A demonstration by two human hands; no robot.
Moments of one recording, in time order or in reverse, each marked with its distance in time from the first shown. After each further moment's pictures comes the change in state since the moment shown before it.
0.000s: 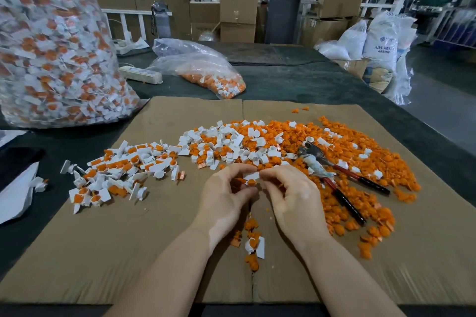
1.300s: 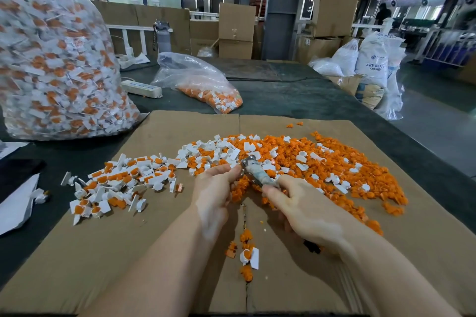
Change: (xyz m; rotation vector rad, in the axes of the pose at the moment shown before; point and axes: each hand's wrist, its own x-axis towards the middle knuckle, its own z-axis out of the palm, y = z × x) left_hand 0.029 0.027 -0.001 -0.719 0.226 -0.591; right_hand 0.028 -0.026 -0.054 0.019 -0.604 0.408
